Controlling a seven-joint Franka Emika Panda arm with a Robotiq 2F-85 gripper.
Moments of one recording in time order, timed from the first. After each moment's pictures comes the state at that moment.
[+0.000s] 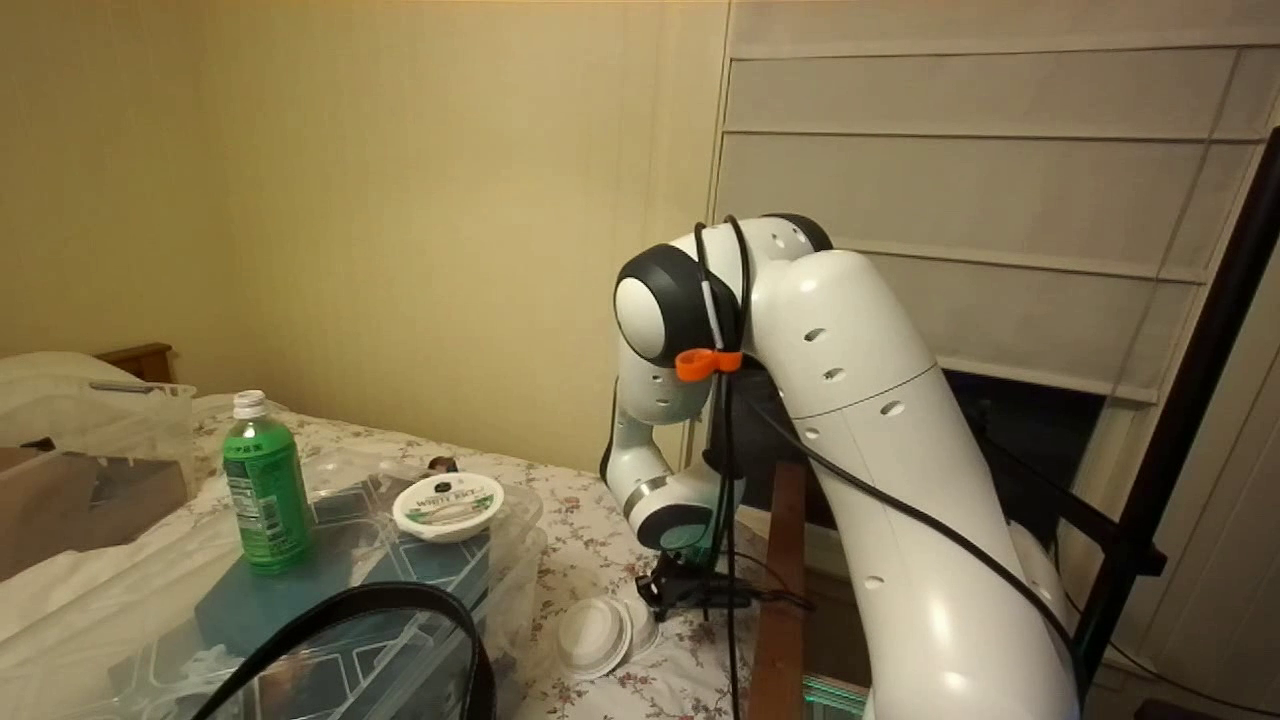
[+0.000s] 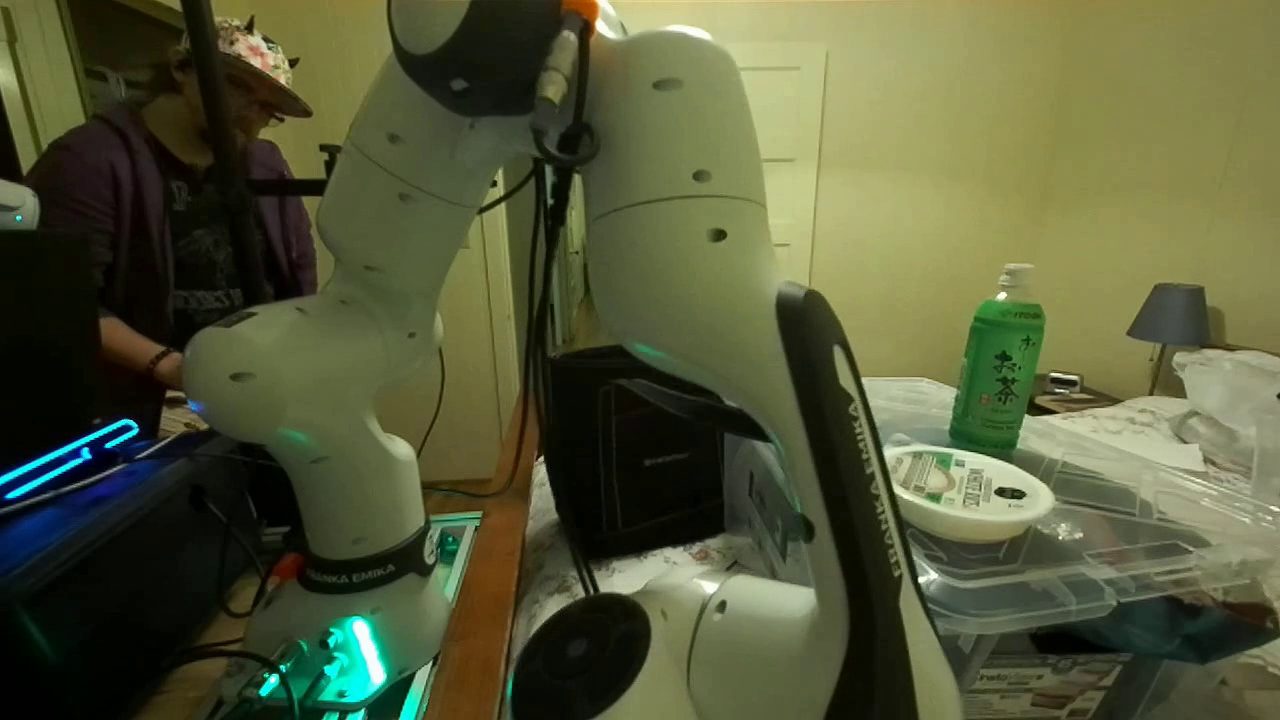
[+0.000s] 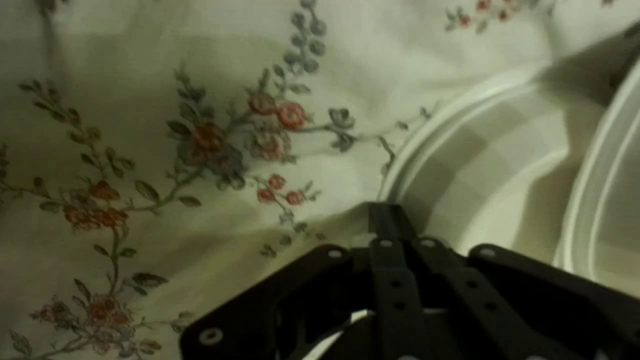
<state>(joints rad) -0.31 0.61 -0.41 -2.35 1.76 2.88 -1.32</state>
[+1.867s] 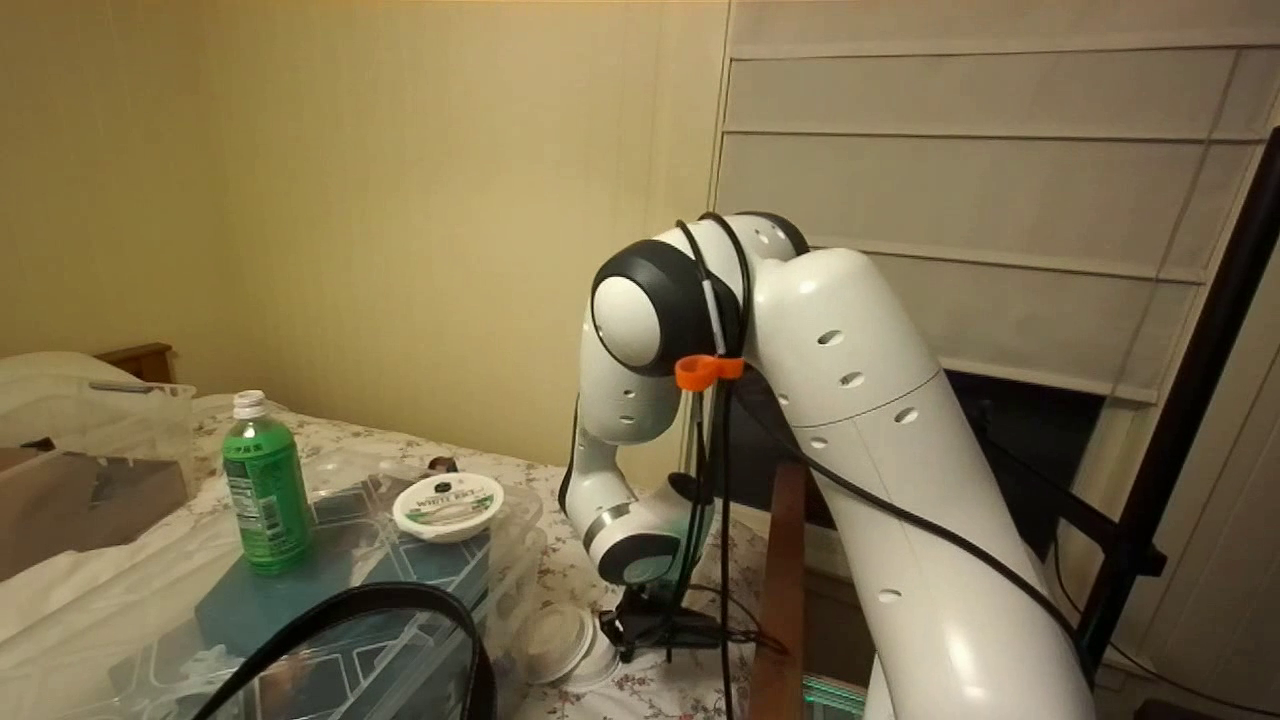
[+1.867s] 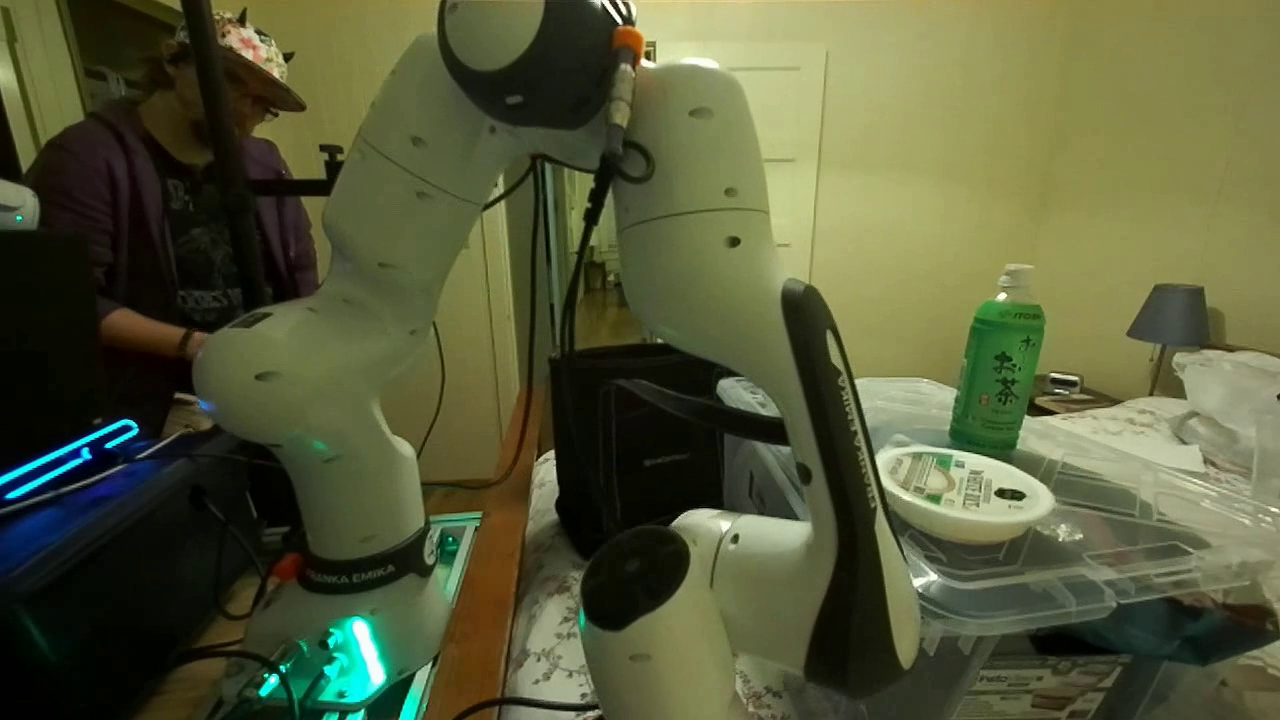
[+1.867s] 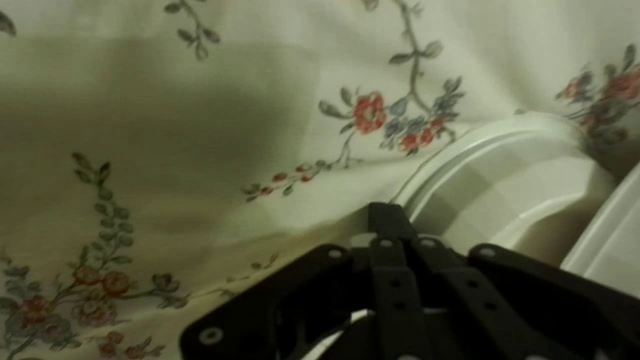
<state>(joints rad) -0.17 0.59 -0.34 -2.42 1.88 2.90 -1.25</state>
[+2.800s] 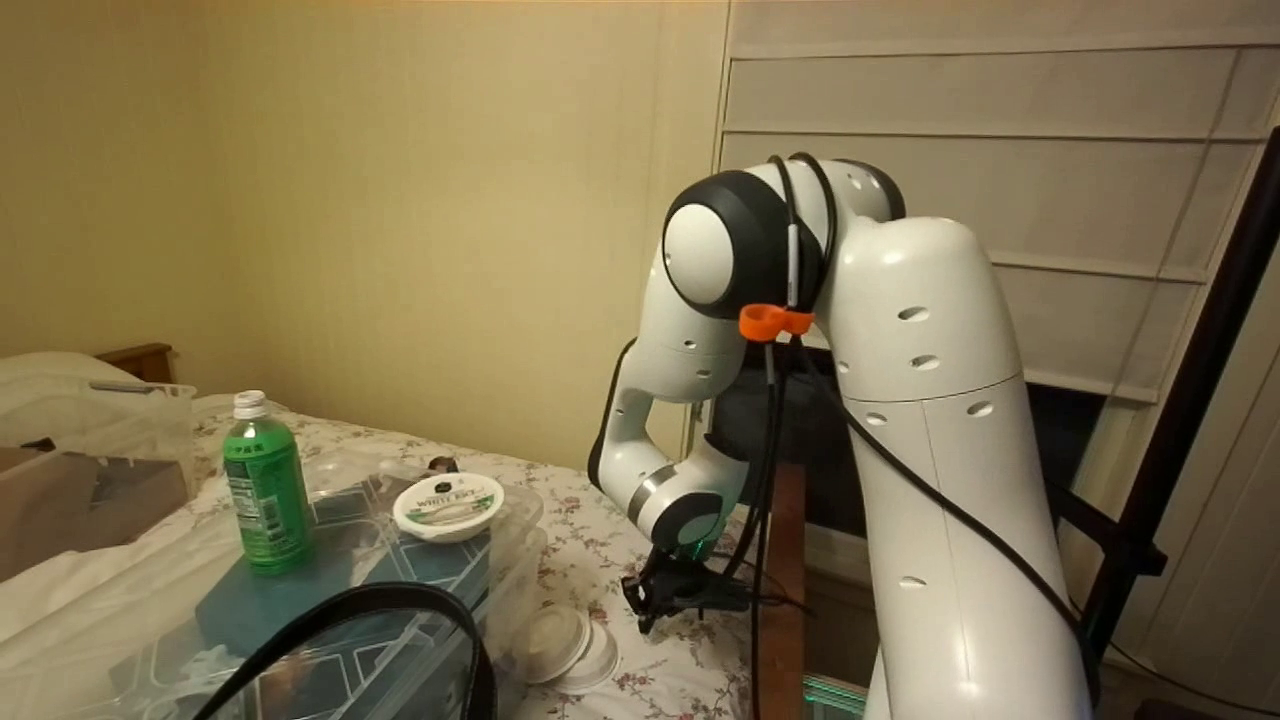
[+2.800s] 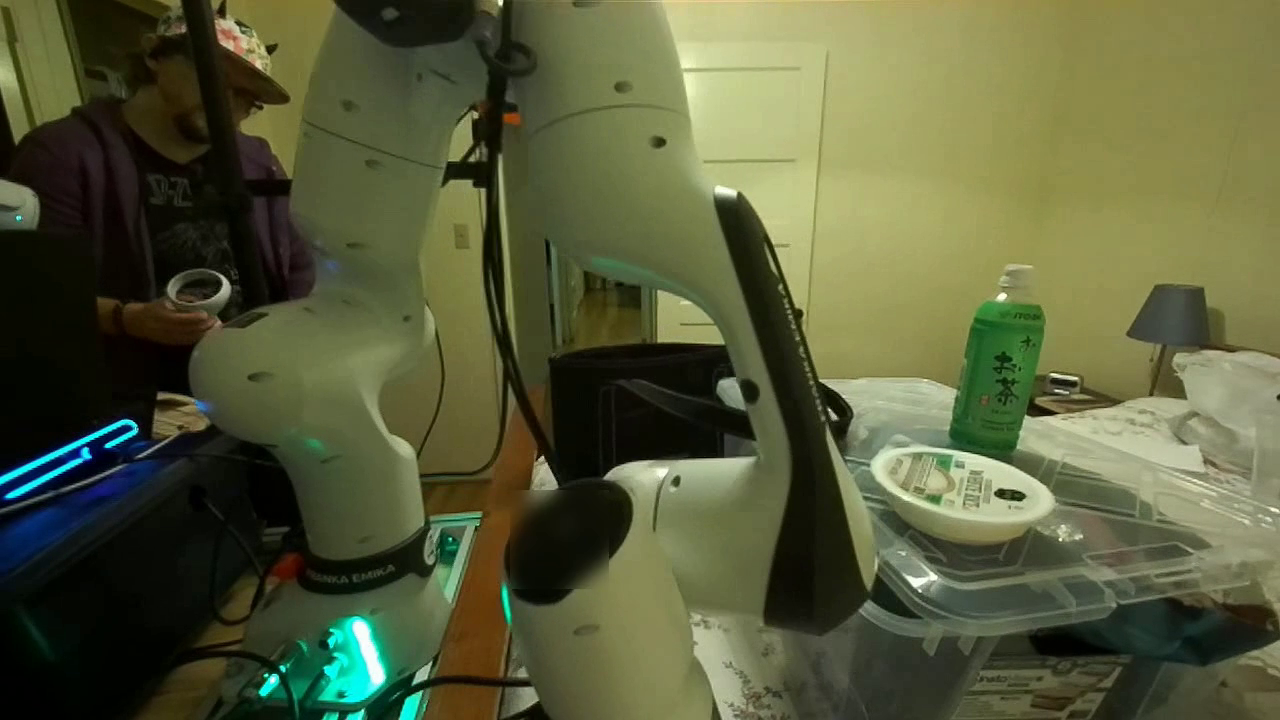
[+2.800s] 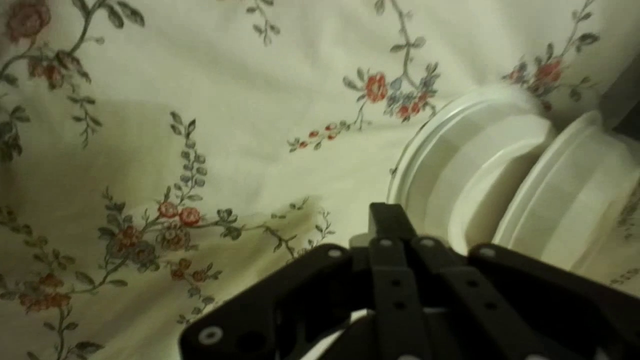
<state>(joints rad) -0.21 0.37 -0.42 -2.57 1.52 2.83 -1.04</state>
